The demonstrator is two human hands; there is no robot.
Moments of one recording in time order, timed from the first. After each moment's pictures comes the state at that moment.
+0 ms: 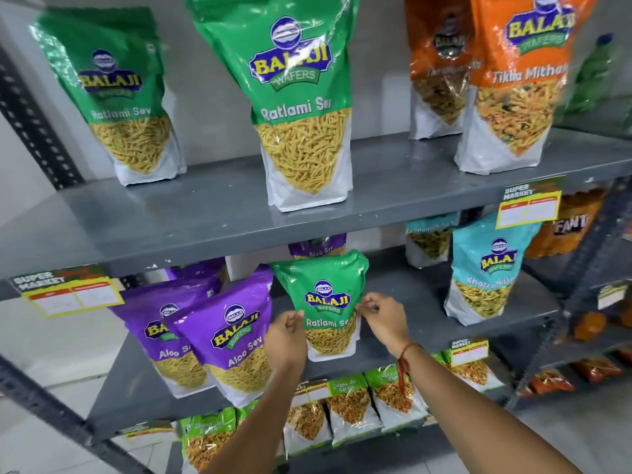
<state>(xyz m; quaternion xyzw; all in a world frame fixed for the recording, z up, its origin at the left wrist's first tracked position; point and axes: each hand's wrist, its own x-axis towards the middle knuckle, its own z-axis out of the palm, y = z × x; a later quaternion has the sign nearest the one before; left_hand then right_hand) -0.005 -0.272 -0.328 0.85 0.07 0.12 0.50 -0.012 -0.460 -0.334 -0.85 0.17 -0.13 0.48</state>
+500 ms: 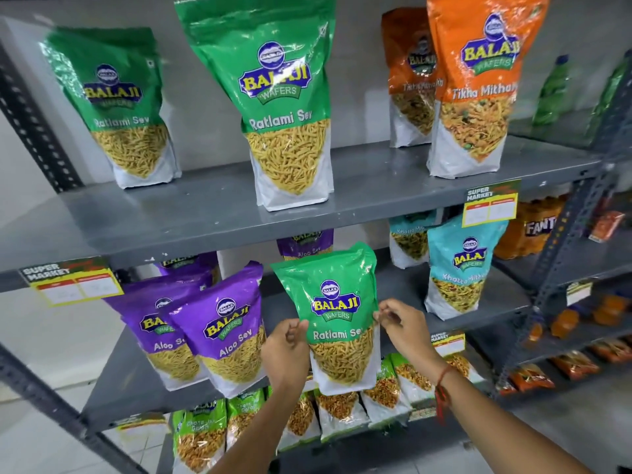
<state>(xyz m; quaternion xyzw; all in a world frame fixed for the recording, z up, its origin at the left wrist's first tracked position) -0.073 -0.284 -0.313 0.83 0.03 0.16 0.53 -0.096 -0.495 -0.315 -0.84 0.10 -0.20 0.49</state>
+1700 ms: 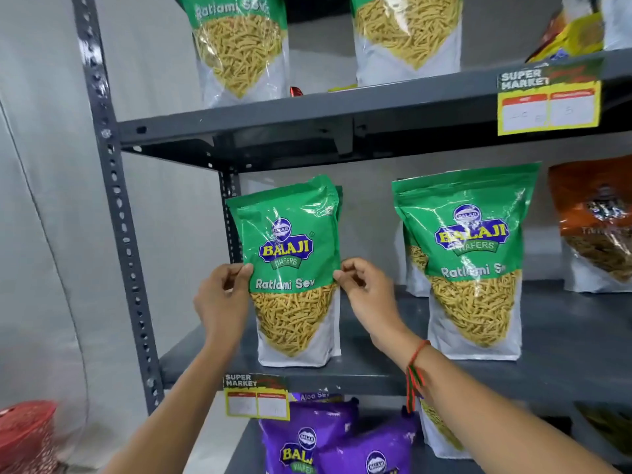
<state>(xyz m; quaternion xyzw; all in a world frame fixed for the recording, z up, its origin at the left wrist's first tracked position) 0.026 -0.016 -0.021 0.72 0.03 0.49 0.49 0.059 -0.220 -0.032 -0.70 -0.21 -0.29 0.62</state>
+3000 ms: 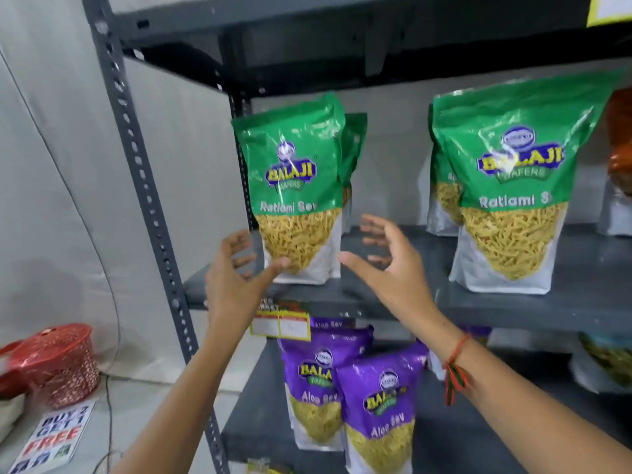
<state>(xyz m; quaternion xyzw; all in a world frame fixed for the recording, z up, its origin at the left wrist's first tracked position) -0.019 0.001 -0.088 0.77 0.00 0.37 0.52 0.006 -0.218 -0.083 -0.74 -0.23 -0.28 0.57</state>
